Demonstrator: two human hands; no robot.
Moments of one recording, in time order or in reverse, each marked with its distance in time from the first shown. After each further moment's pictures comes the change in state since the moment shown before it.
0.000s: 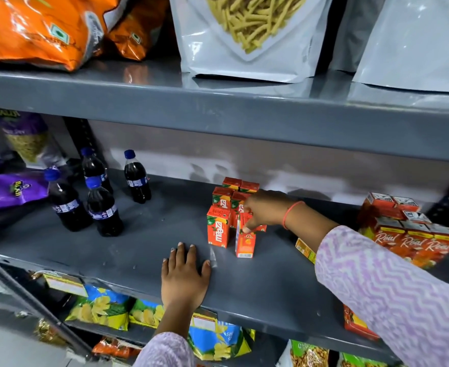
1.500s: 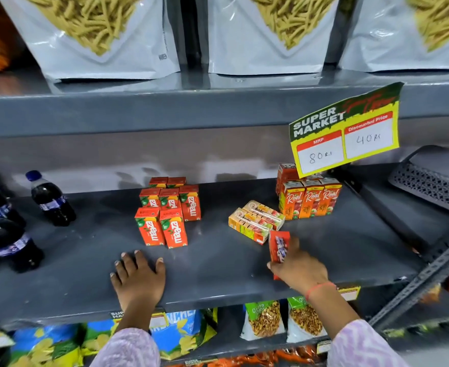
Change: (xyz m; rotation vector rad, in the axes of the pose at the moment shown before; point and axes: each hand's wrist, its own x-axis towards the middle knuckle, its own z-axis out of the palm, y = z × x) left_hand -0.013 0.039 -0.007 0.035 -0.104 -0.062; right_hand -0.193 0.046 0.132 0.586 0.127 0.960
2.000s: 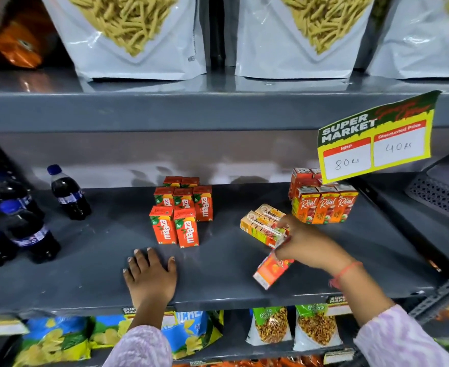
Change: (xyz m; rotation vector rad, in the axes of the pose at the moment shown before) left_hand 0.002 -0.002 0.002 0.015 0.005 0.009; right_hand -0.004 -0.038 -0.059 0.139 -0.137 -0.300
